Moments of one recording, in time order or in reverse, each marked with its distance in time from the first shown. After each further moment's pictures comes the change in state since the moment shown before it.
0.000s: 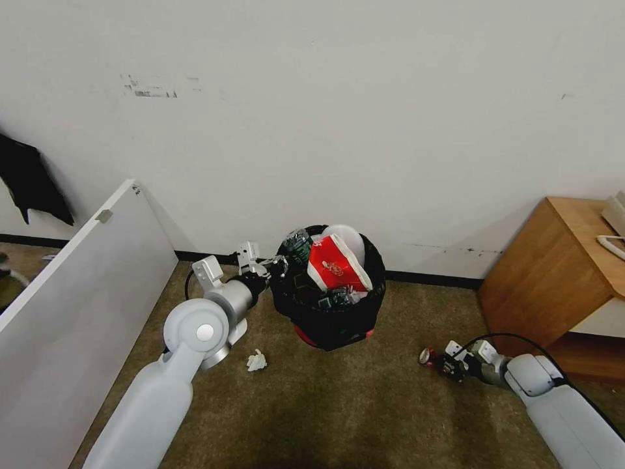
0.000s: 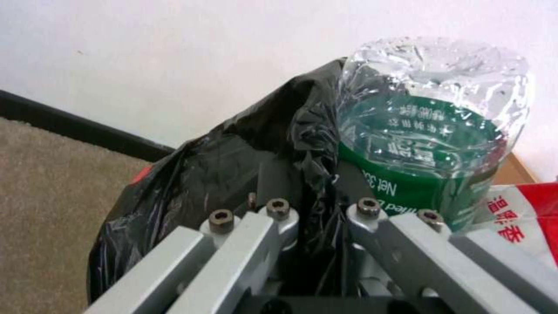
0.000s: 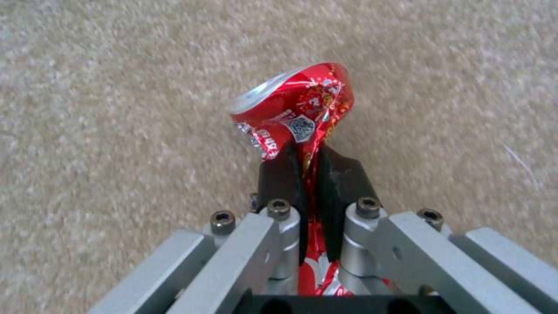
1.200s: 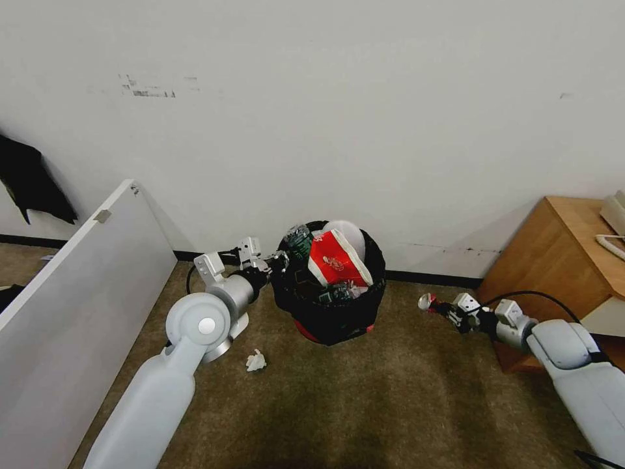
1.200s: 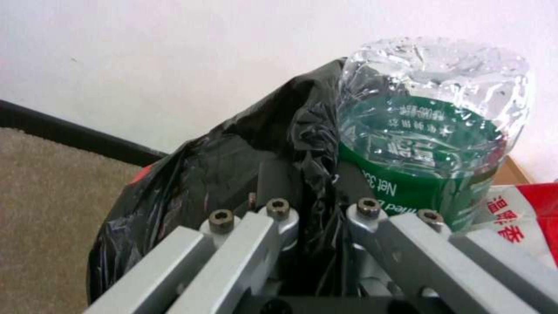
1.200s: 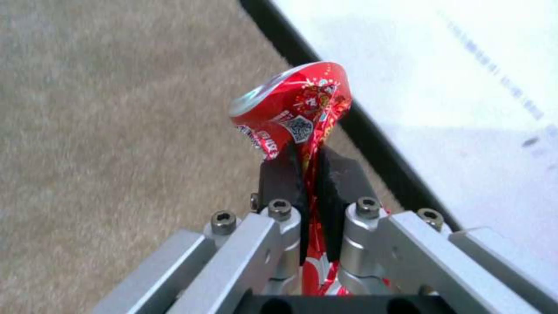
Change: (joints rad) left arm -0.032 -0.001 0.007 0.015 -0.014 0.002 -0.009; right arm -0.041 -0.085 0.126 0.340 0.202 0.021 0.001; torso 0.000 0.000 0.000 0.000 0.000
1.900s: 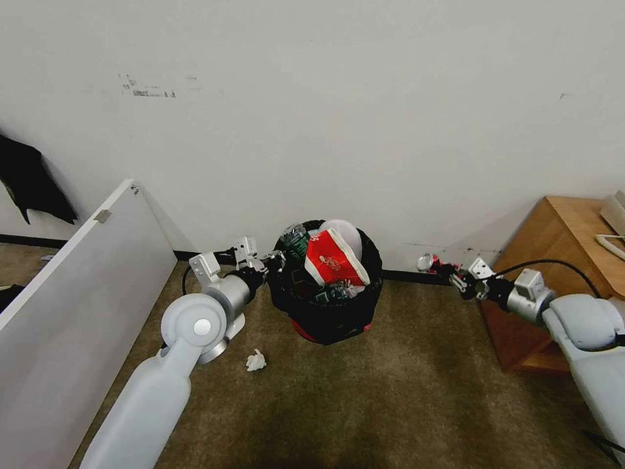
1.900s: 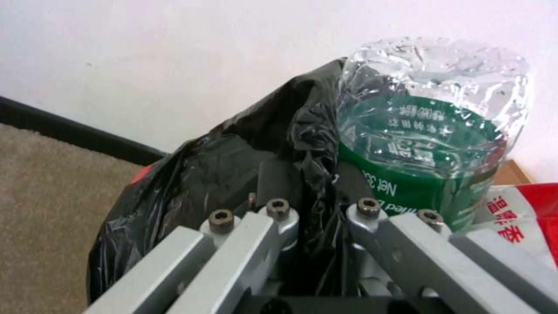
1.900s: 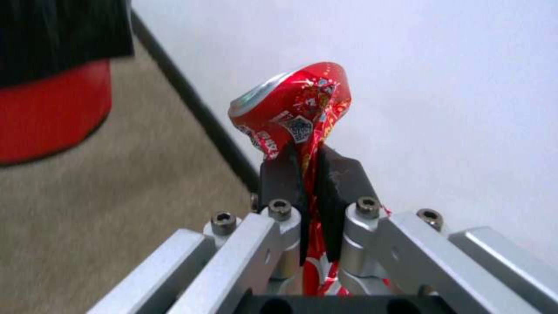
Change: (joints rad) left arm 0.021 0.008 -0.022 -0.021 -0.002 0.002 -0.009; right arm -0.004 -0.021 0.122 0.215 0.128 -0.027 0.006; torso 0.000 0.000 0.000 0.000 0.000
